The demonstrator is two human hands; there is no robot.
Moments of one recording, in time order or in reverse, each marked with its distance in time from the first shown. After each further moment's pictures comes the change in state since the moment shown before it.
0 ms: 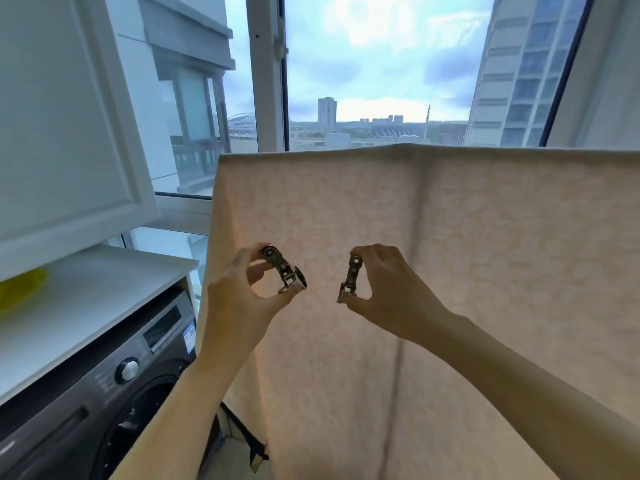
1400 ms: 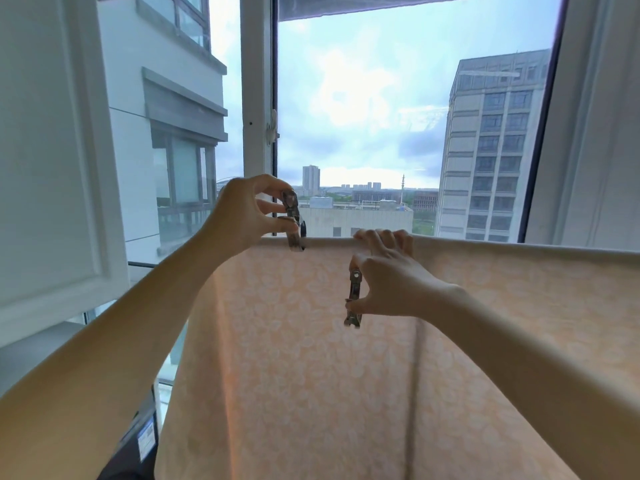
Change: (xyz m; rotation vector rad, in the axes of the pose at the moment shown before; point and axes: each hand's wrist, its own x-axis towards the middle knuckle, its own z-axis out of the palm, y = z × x) left_hand 0.230 0.068 -0.008 -0.025 -0.179 0.357; right_hand 0.140 0.037 -0.064 -0.514 0.001 -0.137
